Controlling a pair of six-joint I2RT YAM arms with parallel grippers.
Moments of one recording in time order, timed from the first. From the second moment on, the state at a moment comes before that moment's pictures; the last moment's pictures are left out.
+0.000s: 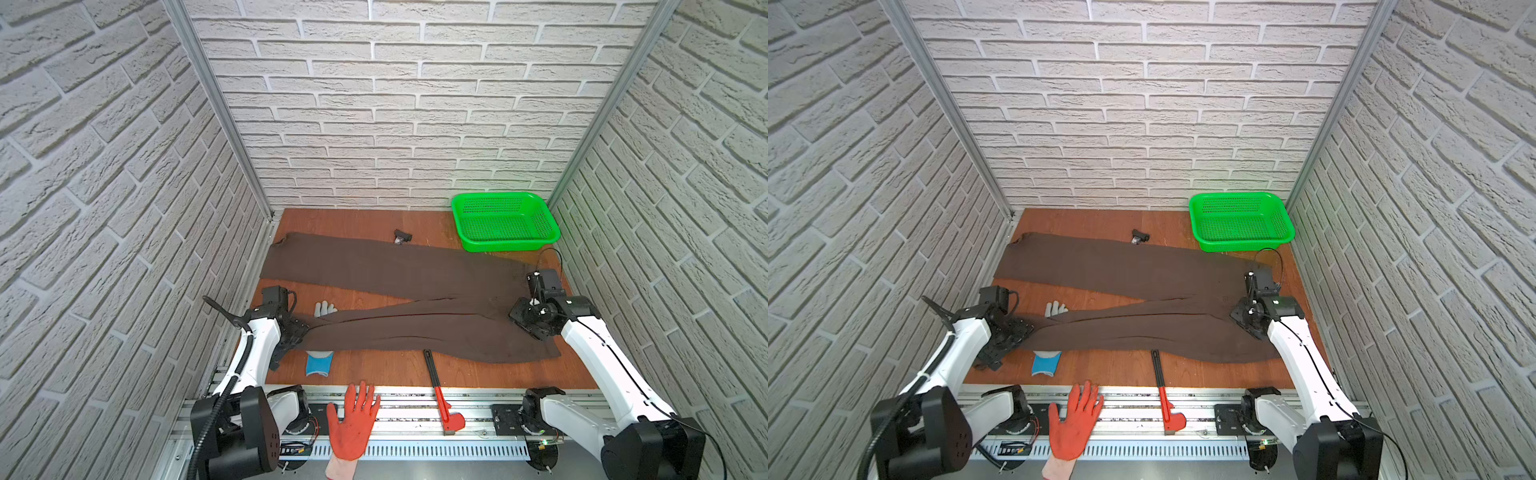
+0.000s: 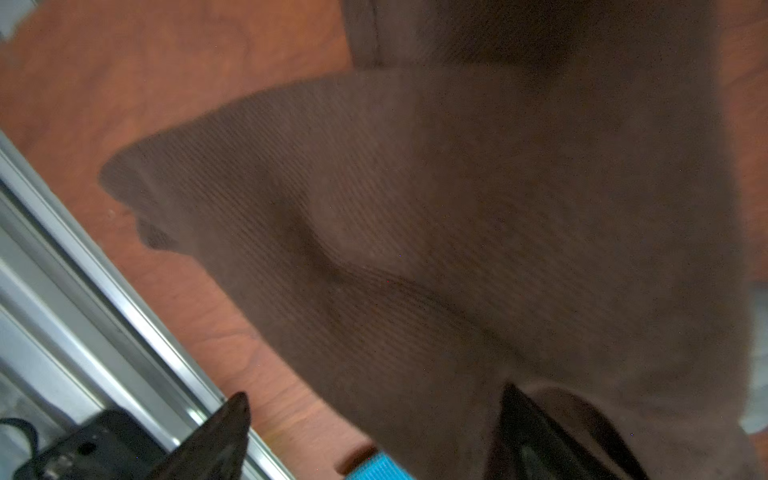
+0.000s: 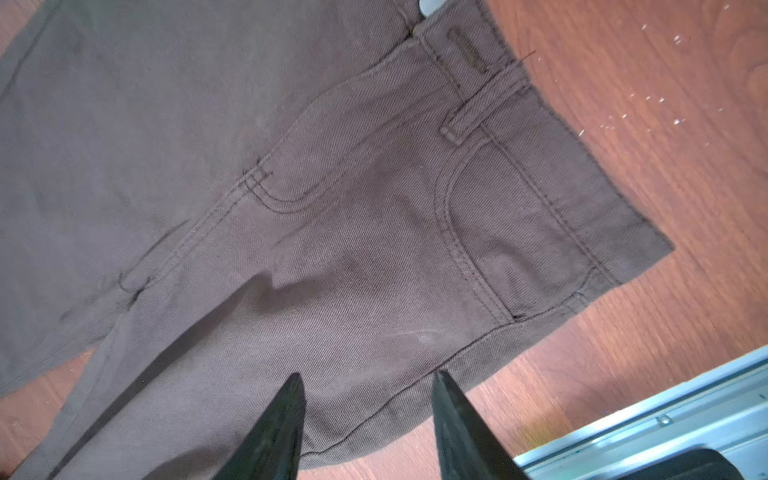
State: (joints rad) left arm 0.19 1.12 0.63 -0.94 -0.11 -0.82; right arm 0.02 1.05 0.82 -1.02 0.07 0.80
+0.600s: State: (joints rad) left arm -0.09 1.16 1.16 -1.05 -0.21 -0.80; right arm 0.04 1.27 0.82 -0.91 0.14 0.80
